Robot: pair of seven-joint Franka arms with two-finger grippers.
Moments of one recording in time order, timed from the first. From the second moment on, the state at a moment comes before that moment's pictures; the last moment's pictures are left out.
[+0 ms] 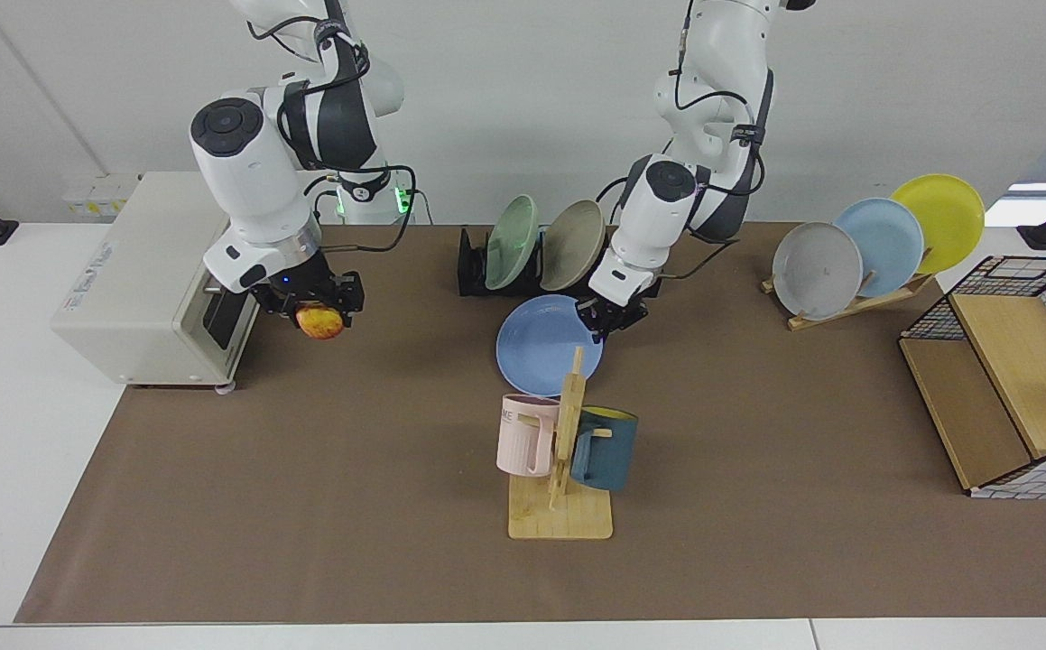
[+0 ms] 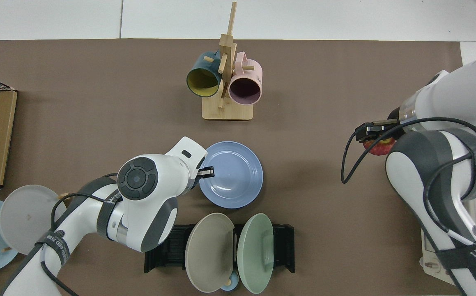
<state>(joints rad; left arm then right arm) -0.09 0.12 -0.43 -2.21 -0.11 2.48 -0.53 0.16 0.09 -0.05 -1.79 0.00 1.86 0.10</state>
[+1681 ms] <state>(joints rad) 0.05 -0.09 -0.09 -1.78 0.02 1.66 -0.02 0.60 0.15 -0.03 -1.79 0.01 1.93 0.67</state>
